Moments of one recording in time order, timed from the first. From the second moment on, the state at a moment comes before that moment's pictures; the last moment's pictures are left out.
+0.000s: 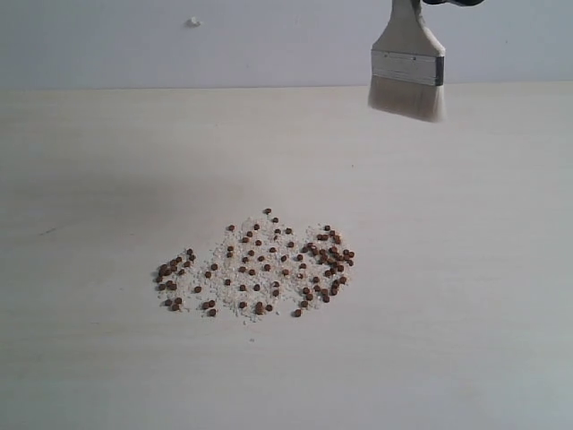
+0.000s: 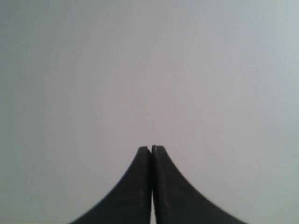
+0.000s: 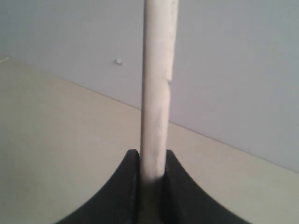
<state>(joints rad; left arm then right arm) -0.14 0.01 -0.24 -1.74 0.15 1.53 0.18 1.61 -1.20 -1.75 -0.37 1.71</state>
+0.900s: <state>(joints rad) -0.19 0.01 -0.24 -1.52 0.15 1.53 0.18 1.61 -1.20 -1.75 -0.38 1.68</state>
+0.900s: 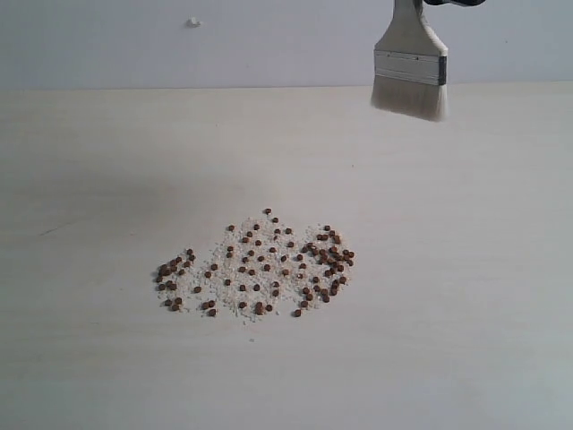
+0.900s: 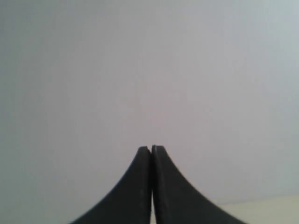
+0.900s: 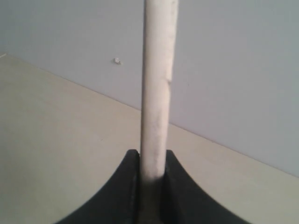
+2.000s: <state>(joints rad) -0.19 0.00 -0.08 -0.50 -0.03 0.80 0.18 1.61 -1.20 -1.75 -0.40 1.67</state>
